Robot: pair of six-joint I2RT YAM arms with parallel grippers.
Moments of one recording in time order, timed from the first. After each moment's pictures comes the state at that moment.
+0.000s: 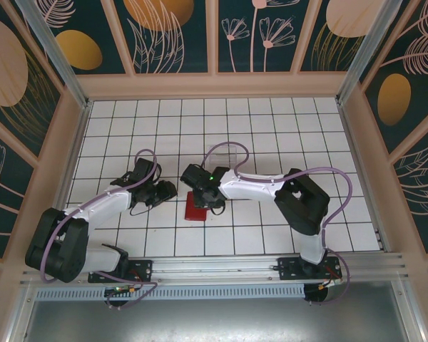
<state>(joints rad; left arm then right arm) -0.38 1.33 0.61 -0.36 0.25 -0.79 1.06 1.90 1.31 -0.70 0.08 0.92</state>
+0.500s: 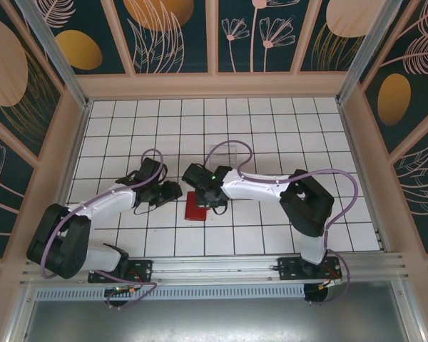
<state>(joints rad) -0.45 1.36 0.64 -0.36 0.24 -0.79 1.06 1.87 1.31 -0.74 0.11 0.94</state>
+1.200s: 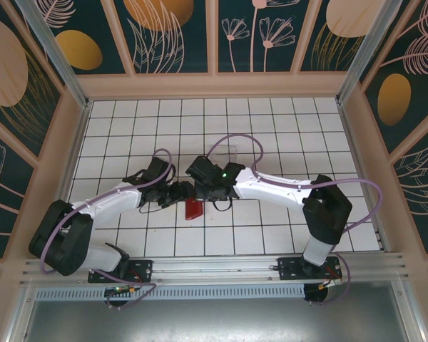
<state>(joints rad) -0.53 1.38 0.68 -0.34 0.32 -0.81 1.06 1.72 1.28 -0.68 0.10 0.96</state>
